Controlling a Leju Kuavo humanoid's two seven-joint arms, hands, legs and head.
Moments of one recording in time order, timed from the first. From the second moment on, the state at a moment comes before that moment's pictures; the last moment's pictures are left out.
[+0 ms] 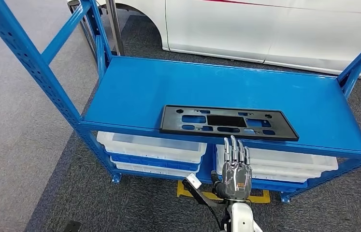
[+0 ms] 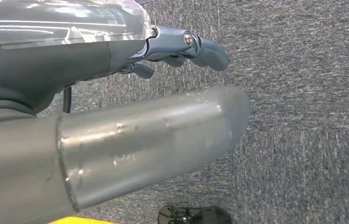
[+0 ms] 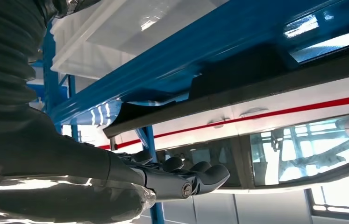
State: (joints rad) left arm -0.04 -0.02 0.70 -0.21 -0.85 0.03 -0.44; right arm -0.11 0.00 0.51 -1.01 1.57 -0.70 0.27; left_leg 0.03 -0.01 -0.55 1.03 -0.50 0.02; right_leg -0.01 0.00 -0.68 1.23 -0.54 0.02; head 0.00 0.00
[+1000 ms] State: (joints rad) left arm -0.04 -0.02 0.72 -0.21 -0.88 0.03 -0.43; right arm -0.12 0.04 0.47 -1.01 1.57 -0.70 0.21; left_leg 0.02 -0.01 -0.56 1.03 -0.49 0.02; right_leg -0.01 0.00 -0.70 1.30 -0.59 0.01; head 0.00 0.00
